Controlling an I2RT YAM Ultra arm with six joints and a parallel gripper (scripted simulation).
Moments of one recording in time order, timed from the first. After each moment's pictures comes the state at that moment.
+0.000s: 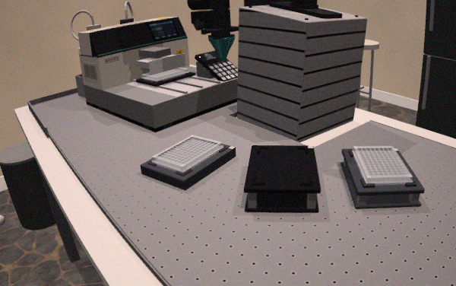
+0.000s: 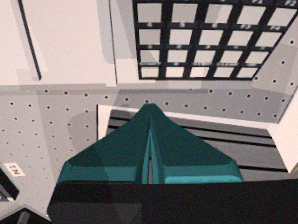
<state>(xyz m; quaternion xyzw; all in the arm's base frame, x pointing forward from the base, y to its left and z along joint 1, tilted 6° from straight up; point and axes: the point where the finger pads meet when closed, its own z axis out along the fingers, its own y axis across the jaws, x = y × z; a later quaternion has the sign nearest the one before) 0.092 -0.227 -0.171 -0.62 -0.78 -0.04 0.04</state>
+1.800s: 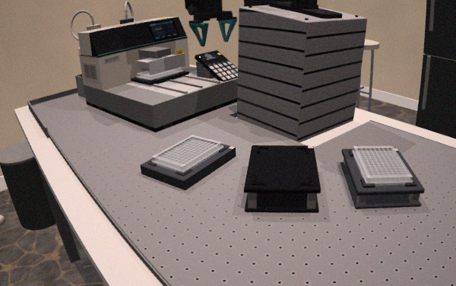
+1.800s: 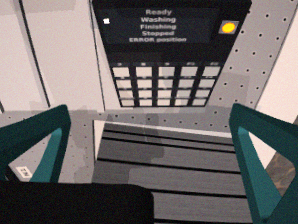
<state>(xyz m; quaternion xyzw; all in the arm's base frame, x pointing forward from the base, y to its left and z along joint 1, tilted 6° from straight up) 0.082 -0.291 -0.133 -0.63 -0.78 -0.04 0.03</state>
